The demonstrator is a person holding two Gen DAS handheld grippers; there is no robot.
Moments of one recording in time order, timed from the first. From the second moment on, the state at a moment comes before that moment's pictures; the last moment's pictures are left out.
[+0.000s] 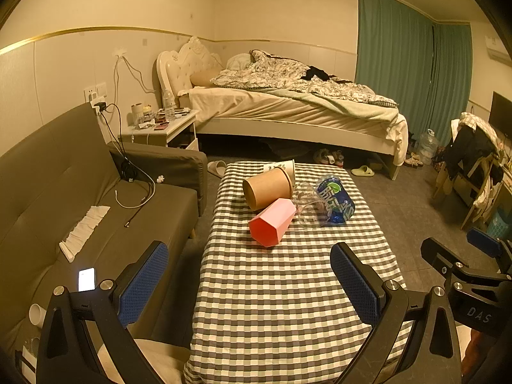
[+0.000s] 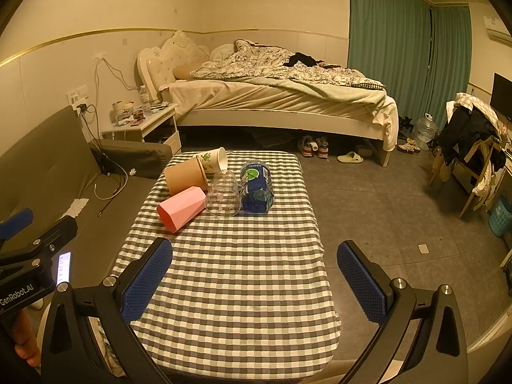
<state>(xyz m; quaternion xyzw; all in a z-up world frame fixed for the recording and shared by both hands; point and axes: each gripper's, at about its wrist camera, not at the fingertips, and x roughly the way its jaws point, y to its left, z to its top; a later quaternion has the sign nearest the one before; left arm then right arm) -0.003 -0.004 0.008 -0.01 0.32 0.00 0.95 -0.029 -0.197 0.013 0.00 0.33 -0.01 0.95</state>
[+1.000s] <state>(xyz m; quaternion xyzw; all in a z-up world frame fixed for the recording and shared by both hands) 0.182 0.002 -0.069 -0.03 0.39 0.04 0.92 0.223 -0.224 -0.056 0.01 0.43 0.02 0.90</state>
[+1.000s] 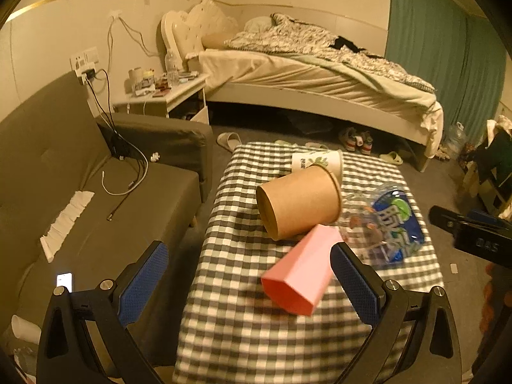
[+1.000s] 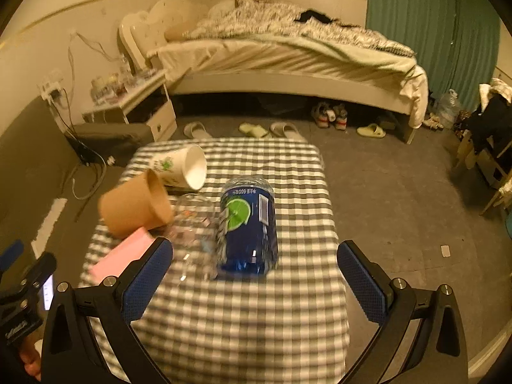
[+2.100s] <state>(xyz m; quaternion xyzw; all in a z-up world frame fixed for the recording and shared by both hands) 0.133 -0.012 -0.050 -0.01 0.40 0.02 0.92 0.168 -0.224 -0.061 0.04 0.48 0.05 0.87</state>
